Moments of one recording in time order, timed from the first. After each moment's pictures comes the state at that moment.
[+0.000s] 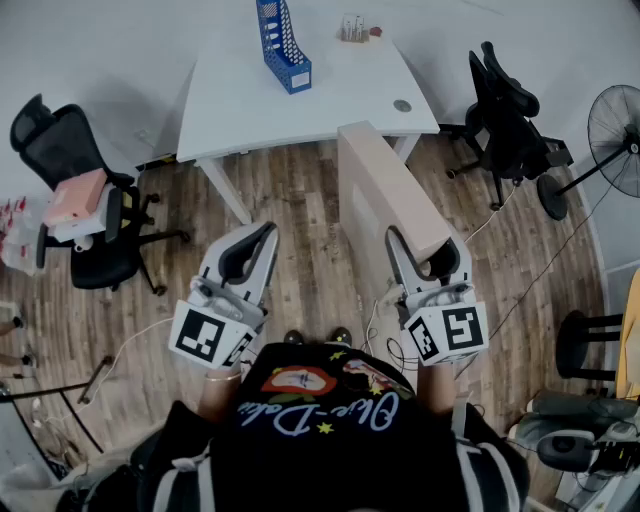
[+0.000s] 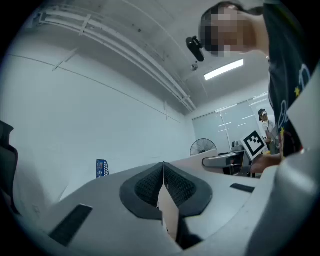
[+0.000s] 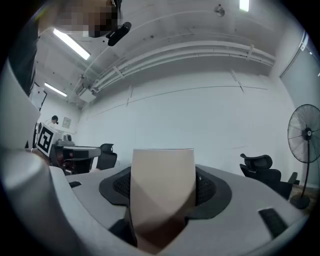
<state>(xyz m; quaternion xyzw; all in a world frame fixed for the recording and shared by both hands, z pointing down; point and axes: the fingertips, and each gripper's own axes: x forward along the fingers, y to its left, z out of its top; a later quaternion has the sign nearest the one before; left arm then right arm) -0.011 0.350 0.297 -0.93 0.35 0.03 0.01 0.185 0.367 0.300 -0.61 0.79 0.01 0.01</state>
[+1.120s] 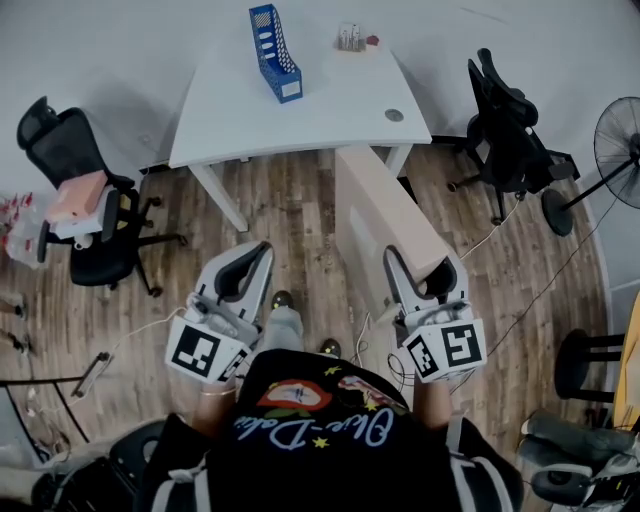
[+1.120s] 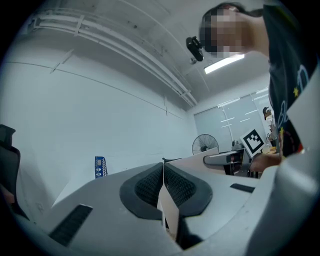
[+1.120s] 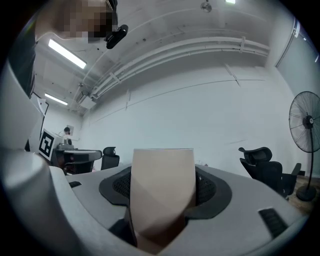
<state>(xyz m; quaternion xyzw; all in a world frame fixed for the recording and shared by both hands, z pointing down) 0.045 0.371 0.314 -0.93 0.37 0.00 0.01 0.250 0.380 0.319 -0.59 0.80 -0.02 0.03</state>
